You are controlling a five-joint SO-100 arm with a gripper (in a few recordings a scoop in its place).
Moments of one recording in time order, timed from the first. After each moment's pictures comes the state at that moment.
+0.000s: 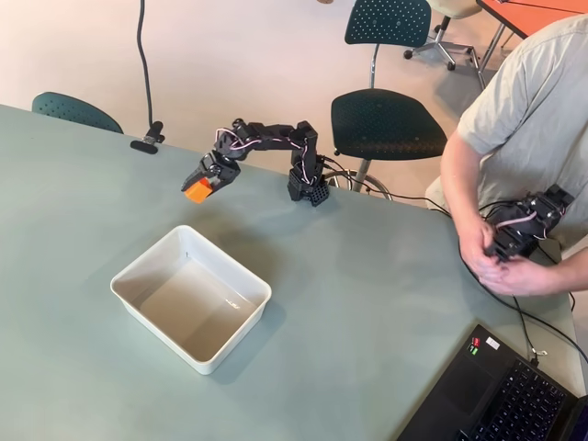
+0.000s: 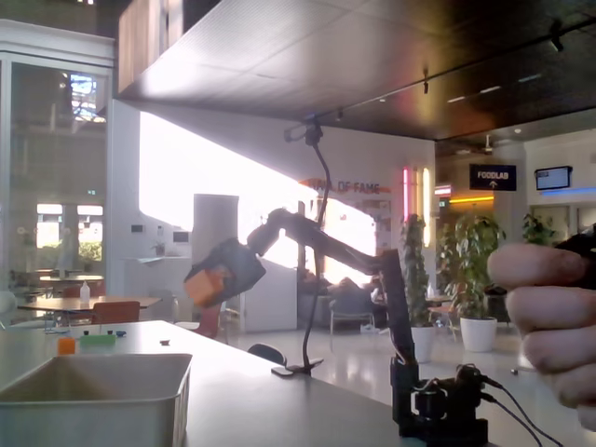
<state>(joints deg) 33.5 79.3 53.8 67.1 22.5</state>
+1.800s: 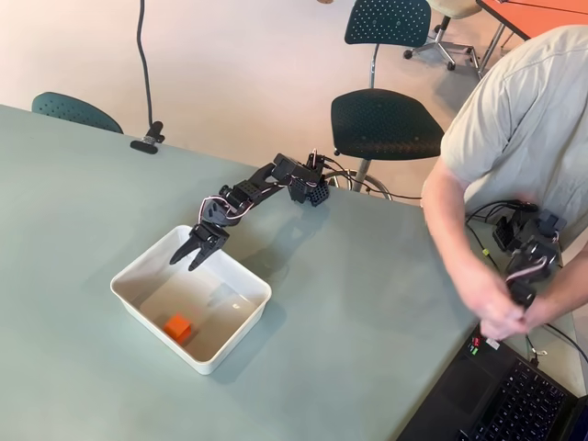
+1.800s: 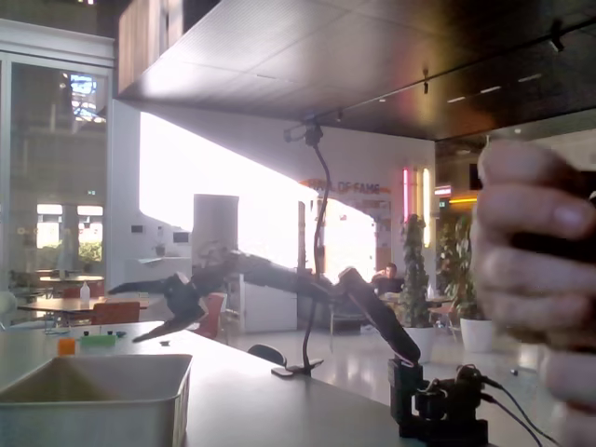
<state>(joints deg) 21.4 53.9 37.2 48.0 14.7</state>
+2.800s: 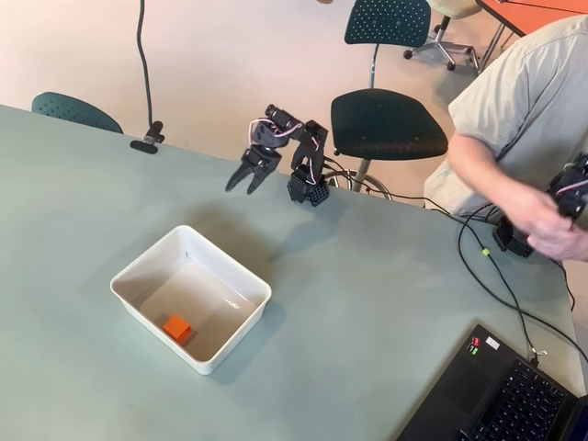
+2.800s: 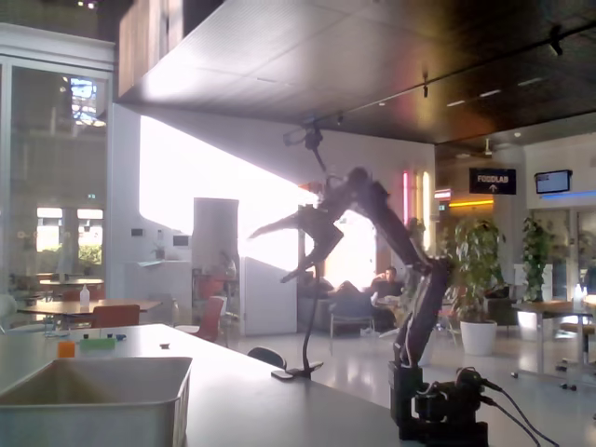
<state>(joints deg) 23.4 116.9 66.2 98.1 14.2</state>
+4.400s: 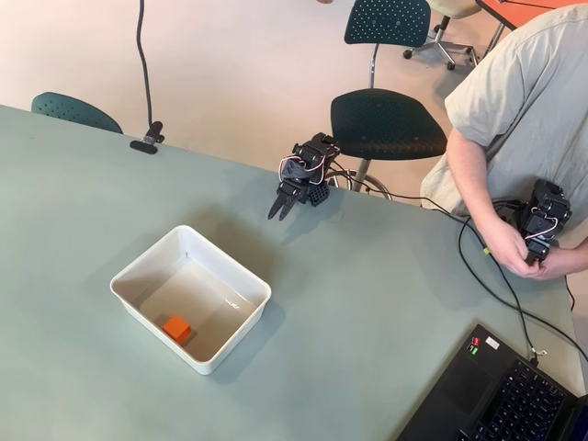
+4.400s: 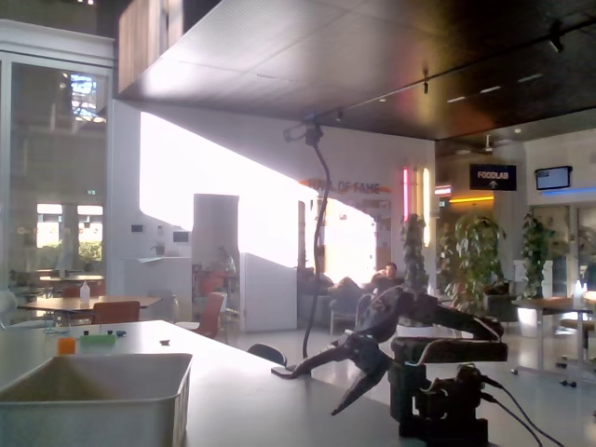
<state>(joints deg) 13.2 181.5 168.4 66.3 14.2</state>
